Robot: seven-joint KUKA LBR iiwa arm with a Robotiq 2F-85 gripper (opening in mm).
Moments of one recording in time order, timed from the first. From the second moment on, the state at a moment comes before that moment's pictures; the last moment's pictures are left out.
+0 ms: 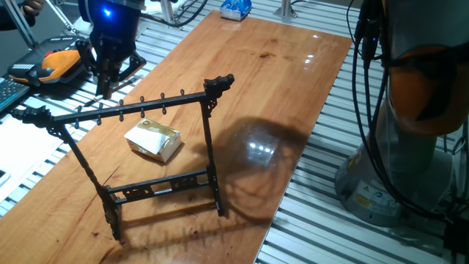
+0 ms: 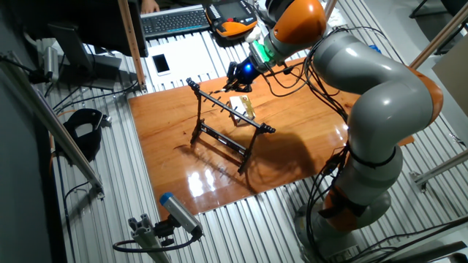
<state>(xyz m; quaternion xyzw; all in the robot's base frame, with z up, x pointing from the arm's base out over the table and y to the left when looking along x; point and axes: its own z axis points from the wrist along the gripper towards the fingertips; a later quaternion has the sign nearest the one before) 0.542 0.242 0.321 -0.58 -0.76 -0.26 0.15</state>
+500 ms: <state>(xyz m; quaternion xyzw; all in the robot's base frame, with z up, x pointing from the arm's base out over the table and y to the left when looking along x) 0.538 0.249 0.316 -0.58 -0.76 -0.26 0.14</state>
